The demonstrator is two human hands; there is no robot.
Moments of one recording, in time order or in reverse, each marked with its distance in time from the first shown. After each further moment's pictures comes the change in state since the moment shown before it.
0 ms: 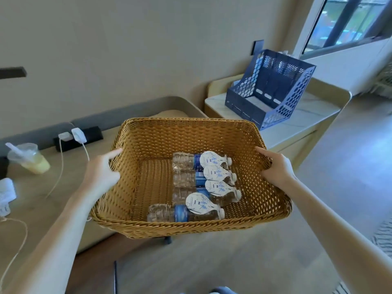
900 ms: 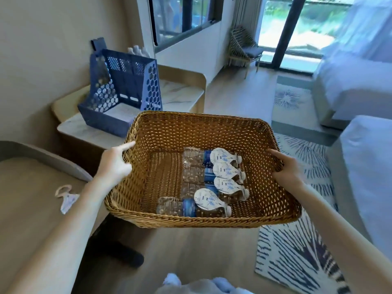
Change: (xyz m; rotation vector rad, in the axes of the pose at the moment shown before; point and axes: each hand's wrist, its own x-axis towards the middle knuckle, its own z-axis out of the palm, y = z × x) left_hand -0.003 0.289 0.375 0.200 -0.526 0.610; right_hand -0.068 0.277 -0.230 0.010 0.486 0.493
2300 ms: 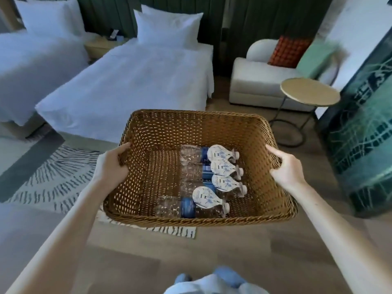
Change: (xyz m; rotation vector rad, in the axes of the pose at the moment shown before) left_hand 0.115 0.476 0.402 -0.167 -1.033 1.345; right_hand -0.205 0.094 -0.051 -0.061 1.205 1.322
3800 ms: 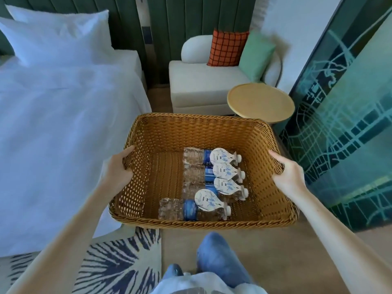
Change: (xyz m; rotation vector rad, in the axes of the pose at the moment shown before) left_hand 0.540 0.326 0.370 -0.081 -0.316 0.230; right_hand 0.542 0.203 -0.073 0.204 0.176 0.368
